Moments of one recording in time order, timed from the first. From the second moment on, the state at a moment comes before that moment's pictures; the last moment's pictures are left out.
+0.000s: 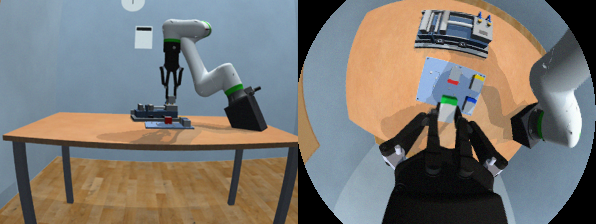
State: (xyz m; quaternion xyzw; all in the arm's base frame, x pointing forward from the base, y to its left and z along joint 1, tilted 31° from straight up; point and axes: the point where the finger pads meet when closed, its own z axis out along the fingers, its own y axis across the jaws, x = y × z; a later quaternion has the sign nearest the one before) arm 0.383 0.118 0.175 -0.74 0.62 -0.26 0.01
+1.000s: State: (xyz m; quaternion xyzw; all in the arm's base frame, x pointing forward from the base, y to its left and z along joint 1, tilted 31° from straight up) arm 0.410 0.057 0.208 -0.74 0.61 -0.26 0.00
